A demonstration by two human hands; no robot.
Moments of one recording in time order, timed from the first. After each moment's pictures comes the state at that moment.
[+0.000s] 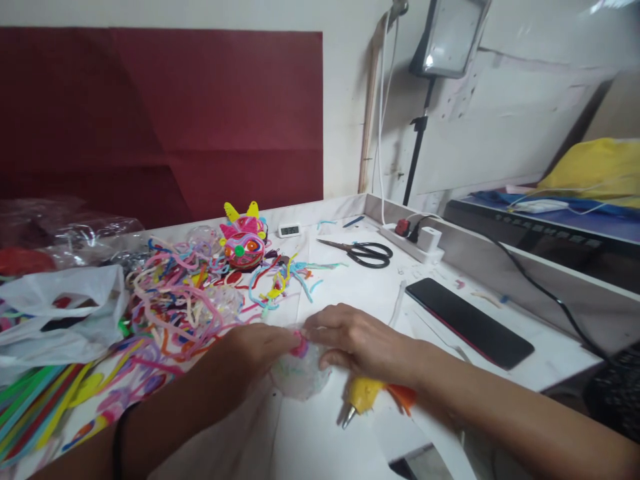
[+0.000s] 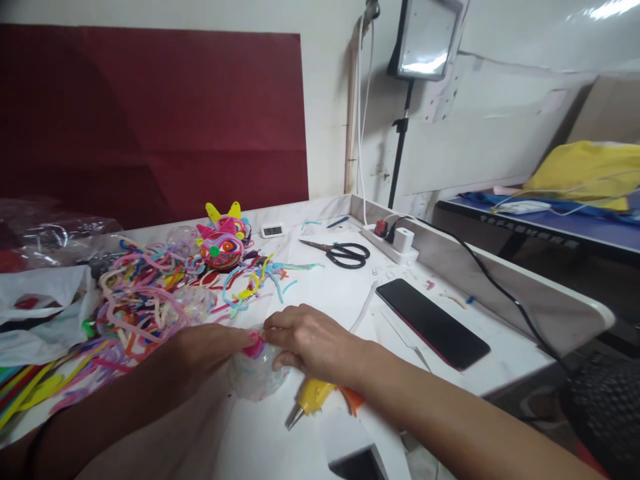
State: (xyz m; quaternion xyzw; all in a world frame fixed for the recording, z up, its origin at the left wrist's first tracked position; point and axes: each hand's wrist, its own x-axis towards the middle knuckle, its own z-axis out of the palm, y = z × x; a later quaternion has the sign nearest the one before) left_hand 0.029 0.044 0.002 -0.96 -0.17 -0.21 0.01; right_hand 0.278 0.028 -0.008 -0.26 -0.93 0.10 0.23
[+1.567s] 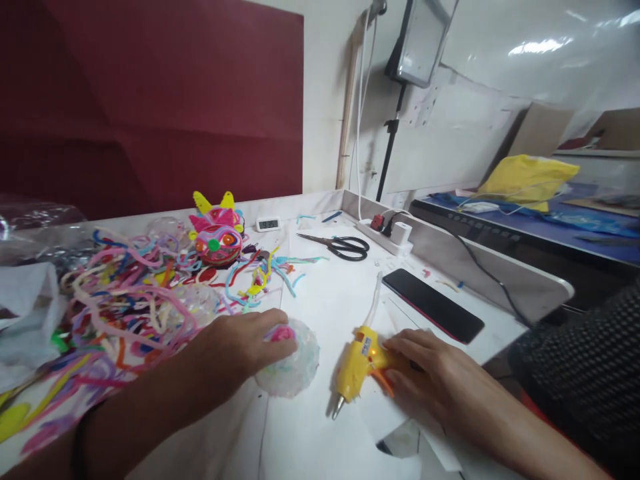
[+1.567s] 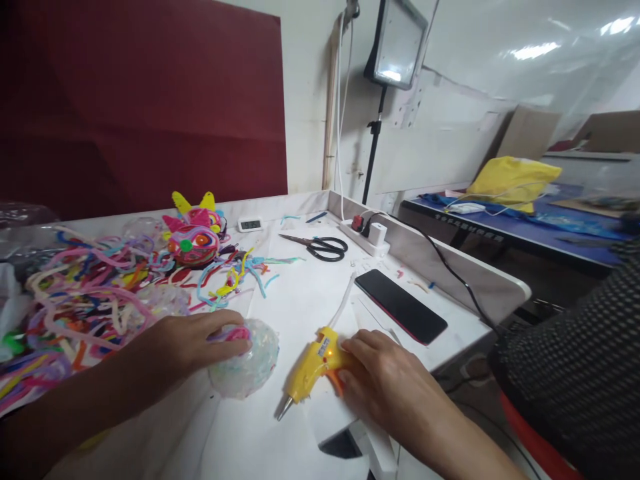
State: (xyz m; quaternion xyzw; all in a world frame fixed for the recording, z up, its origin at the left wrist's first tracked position) left_hand 0.032 0.055 0.013 -0.97 -0.13 -0.13 0.12; right_hand 0.332 -0.070 -0.022 -0.65 -0.73 0.15 0.14
